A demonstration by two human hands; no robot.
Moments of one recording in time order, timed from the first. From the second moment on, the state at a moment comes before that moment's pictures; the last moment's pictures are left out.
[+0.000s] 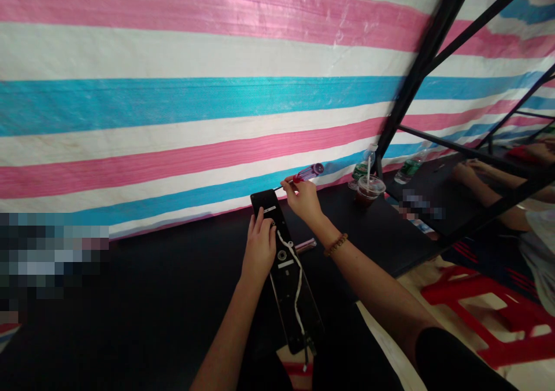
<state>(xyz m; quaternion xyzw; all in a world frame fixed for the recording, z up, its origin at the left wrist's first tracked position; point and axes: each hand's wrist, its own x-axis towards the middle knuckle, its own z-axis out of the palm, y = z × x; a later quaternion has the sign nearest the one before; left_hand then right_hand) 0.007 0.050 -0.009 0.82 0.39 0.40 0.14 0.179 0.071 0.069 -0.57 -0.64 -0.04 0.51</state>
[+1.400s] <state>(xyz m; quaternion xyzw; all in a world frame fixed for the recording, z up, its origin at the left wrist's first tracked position) 0.006 0.049 -0.019 0.79 0.39 0.43 0.17 0.181 0.095 0.097 -0.55 -0.64 0.05 0.53</state>
